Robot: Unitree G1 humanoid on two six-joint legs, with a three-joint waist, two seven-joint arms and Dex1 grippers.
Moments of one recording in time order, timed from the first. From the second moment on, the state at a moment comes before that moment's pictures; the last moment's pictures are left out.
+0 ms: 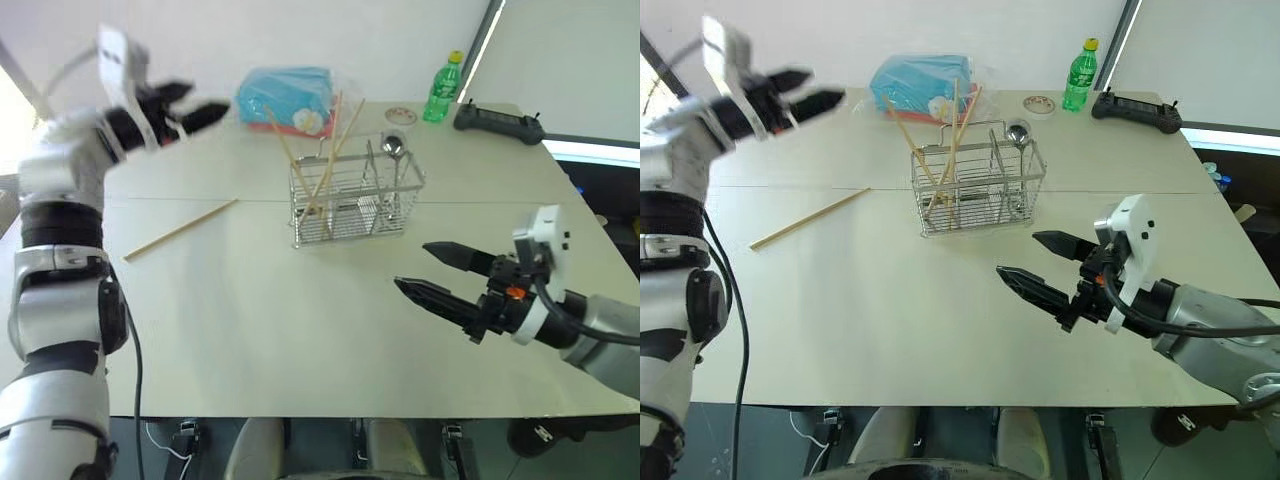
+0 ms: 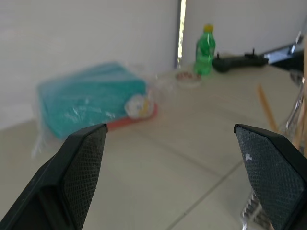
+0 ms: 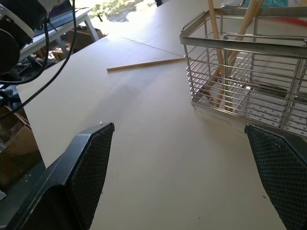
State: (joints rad) left arm -1.12 0.70 0.04 0.89 -0.25 0.30 -1.02; right arm 0.05 -0.99 -0.39 -0.80 1.44 0.77 0.24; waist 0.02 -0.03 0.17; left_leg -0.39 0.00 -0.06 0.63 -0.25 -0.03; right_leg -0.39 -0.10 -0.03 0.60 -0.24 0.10
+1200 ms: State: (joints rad) left arm -1.11 0.61 -0.11 1.34 0.22 -0.05 -0.80; right arm 0.22 -1.07 -0.64 -0.86 1.68 0.78 0.12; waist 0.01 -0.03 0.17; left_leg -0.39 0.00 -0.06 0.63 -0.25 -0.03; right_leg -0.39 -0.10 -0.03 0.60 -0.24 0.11
